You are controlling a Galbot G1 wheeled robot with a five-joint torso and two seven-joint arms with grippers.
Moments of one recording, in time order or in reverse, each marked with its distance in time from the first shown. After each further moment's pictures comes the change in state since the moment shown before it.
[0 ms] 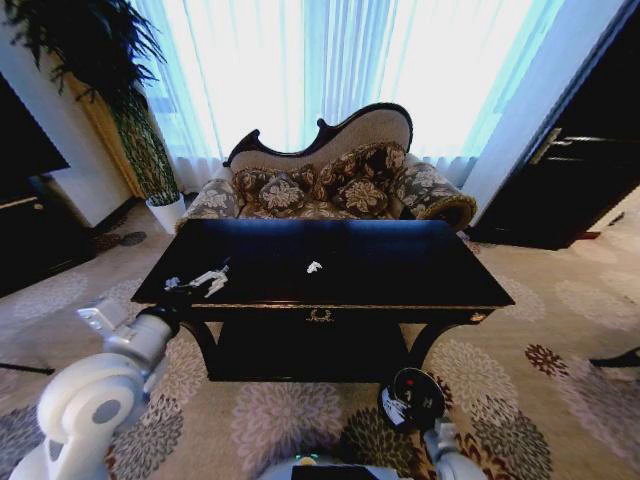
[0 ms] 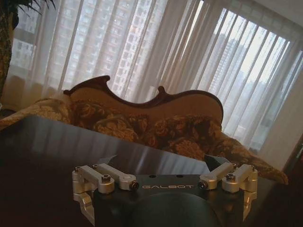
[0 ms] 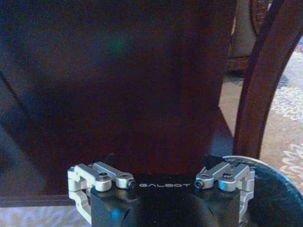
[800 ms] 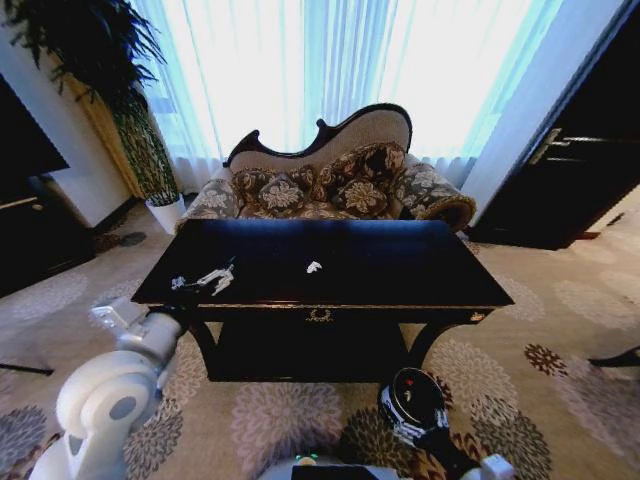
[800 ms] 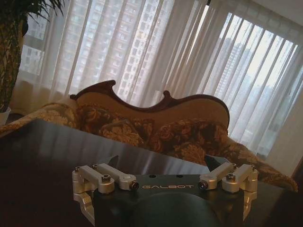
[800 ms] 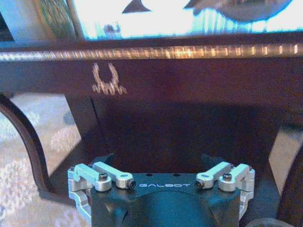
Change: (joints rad) left arm -0.044 -0.042 0.029 0.000 0.041 0.023 -0.033; right arm -0.581 -0.119 0.141 0.802 0.040 -0.092 -0.007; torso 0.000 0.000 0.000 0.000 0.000
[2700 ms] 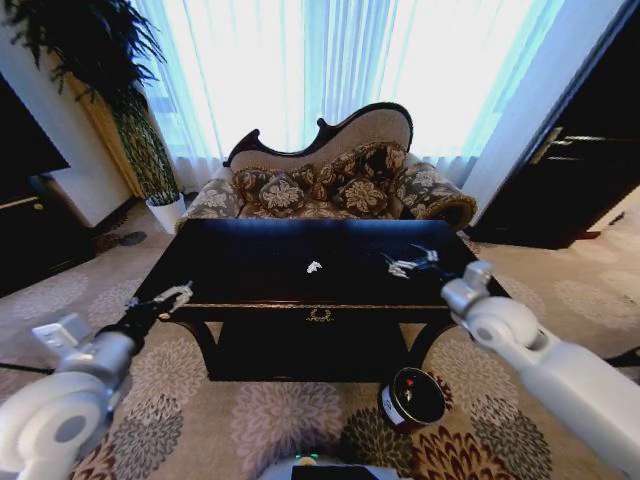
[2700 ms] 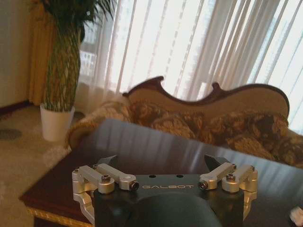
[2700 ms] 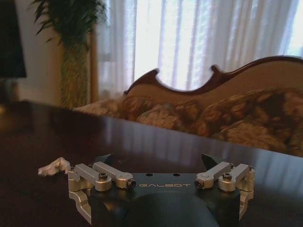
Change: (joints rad) left arm 0.198 0.052 -0.334 0.000 -0.086 0.026 0.000; right arm 1.427 -0.660 -0.646 -0.308 0.601 -0.253 0.306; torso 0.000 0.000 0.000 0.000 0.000
